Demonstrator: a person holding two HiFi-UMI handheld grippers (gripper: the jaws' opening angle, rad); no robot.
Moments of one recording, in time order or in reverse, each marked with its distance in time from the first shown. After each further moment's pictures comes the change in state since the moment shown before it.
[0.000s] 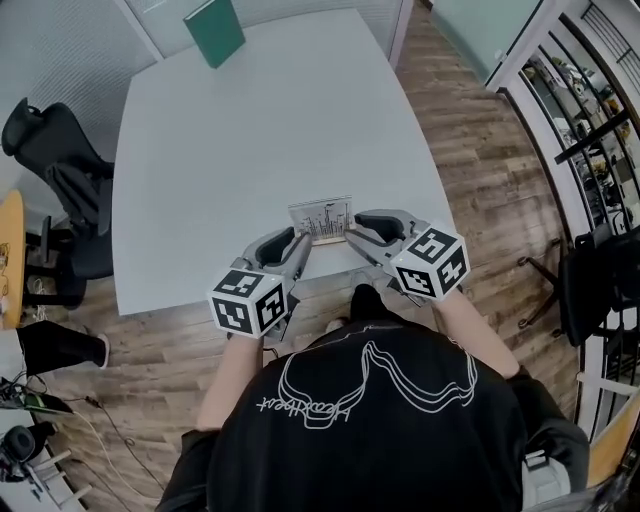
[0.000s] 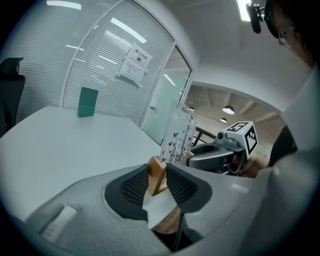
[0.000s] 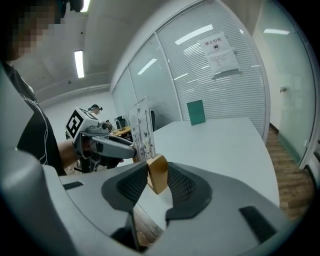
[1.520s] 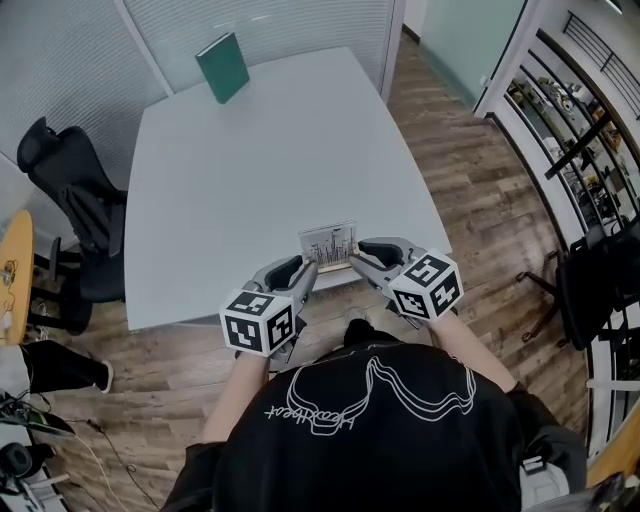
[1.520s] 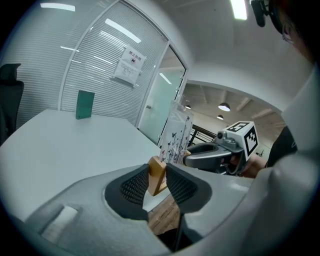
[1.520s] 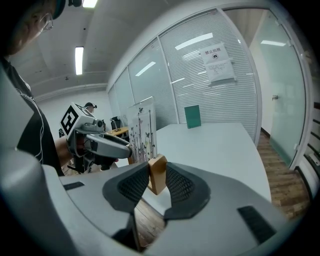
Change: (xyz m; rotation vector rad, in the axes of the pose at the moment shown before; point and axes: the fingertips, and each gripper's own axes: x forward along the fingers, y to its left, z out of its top) left arm -0.040 -0.035 -0.012 0.040 0.014 -0.024; right arm -0.029 0.039 -0.008 -0.024 -0.034 -0.090
